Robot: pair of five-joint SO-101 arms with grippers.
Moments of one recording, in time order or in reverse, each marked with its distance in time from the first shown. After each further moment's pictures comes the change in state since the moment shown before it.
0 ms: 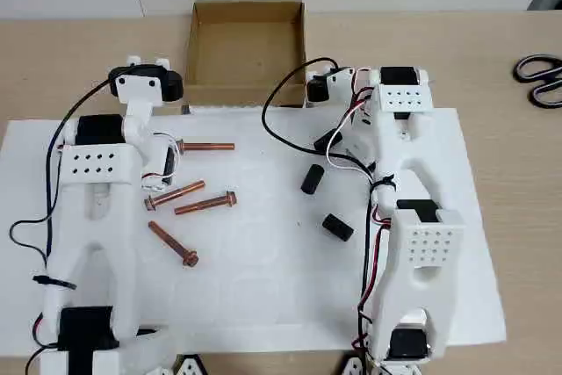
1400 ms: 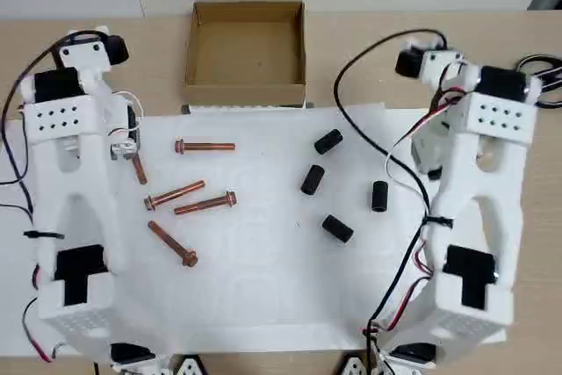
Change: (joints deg) left arm -8.6 21.8 -29.7 10.9 7.0; right arm 14.0 -33.5 18.0 10.1 -10.8
